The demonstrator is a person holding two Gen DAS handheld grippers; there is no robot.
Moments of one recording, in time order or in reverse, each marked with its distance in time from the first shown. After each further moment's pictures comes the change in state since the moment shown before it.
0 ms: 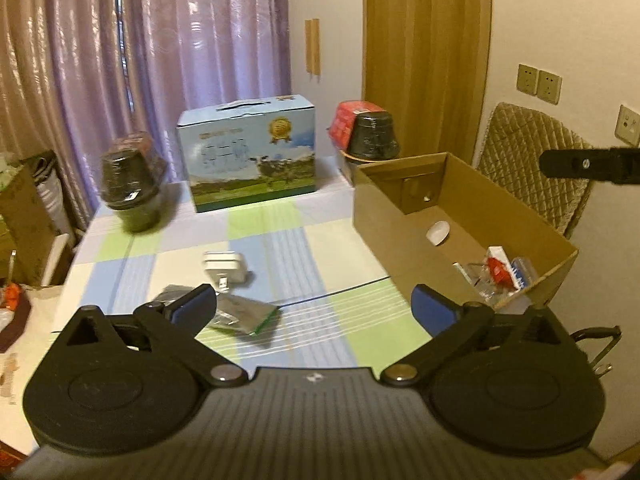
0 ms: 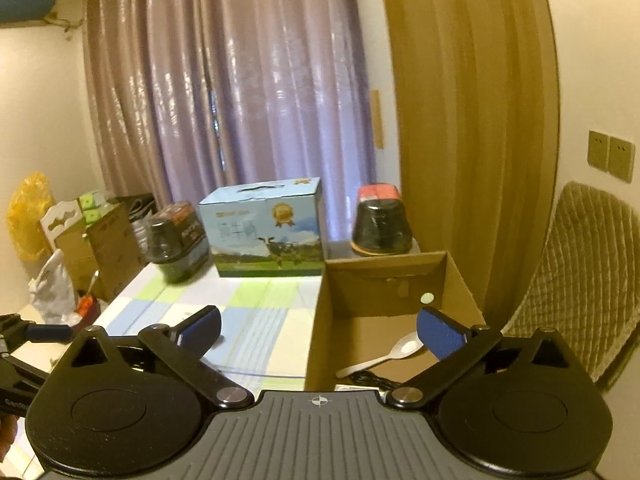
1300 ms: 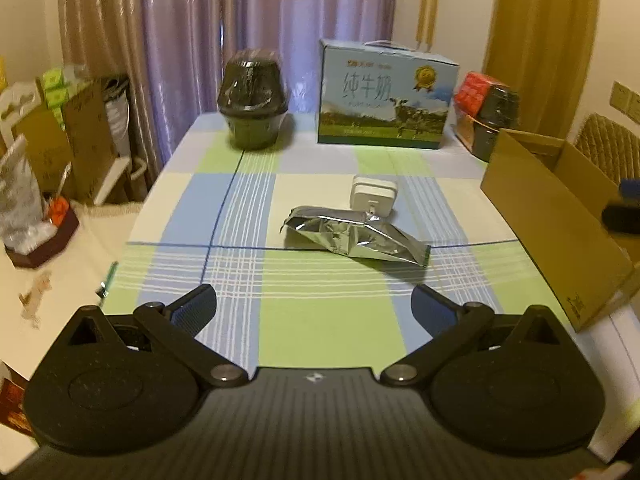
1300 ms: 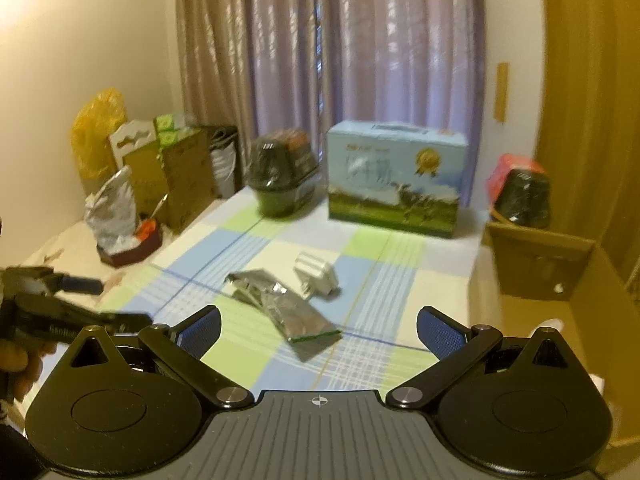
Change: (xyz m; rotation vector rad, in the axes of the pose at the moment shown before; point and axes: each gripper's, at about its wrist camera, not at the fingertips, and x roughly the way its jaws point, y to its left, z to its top) left arm 0.030 0.167 -0.080 -0.215 0.084 0.120; right arm 0.092 0.149 -0.063 -0.197 0.143 0.188
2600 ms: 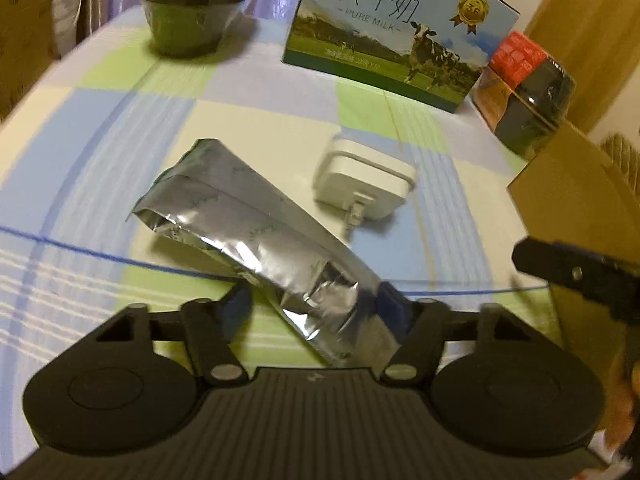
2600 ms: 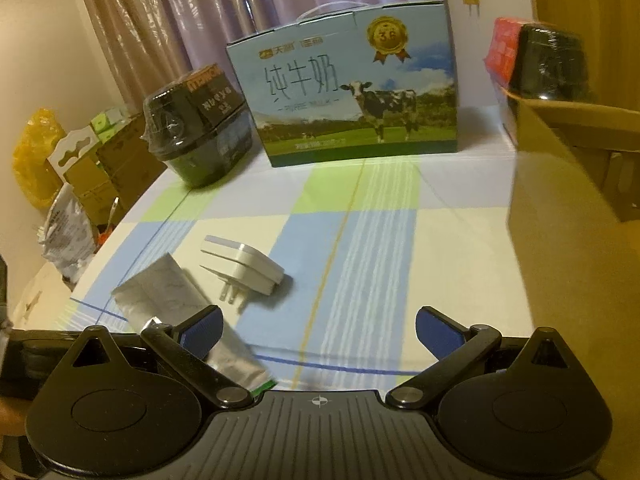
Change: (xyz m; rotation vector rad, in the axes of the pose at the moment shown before) left arm 0.208 -0.014 0.044 -0.141 0.221 -0.139; right arm 0.192 -0.095 -0.001 0.273 0.146 0.011
